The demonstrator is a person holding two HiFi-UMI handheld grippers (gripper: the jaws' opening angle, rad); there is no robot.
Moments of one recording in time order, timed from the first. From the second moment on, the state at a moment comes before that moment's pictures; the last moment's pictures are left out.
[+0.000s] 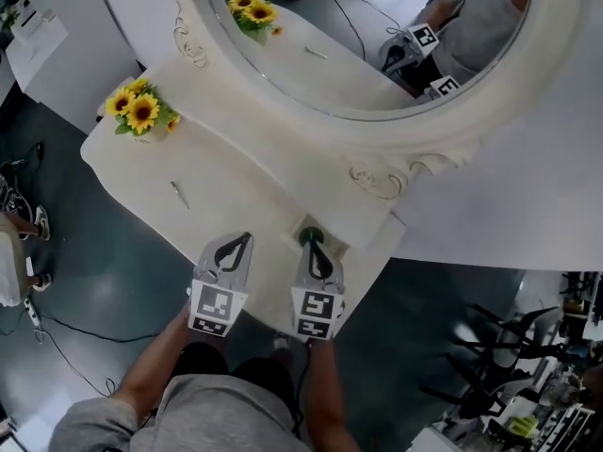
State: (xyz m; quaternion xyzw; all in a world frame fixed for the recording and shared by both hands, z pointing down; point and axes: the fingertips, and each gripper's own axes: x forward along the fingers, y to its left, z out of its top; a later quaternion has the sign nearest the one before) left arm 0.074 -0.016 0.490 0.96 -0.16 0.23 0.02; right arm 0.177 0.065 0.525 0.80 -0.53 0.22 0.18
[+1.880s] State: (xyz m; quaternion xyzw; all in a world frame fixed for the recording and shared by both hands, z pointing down) left arm 0.068 0.007 0.466 0.96 -0.17 0.21 0.00; right arm 0.177 0.089 0.502 0.82 -0.52 0.20 0.16
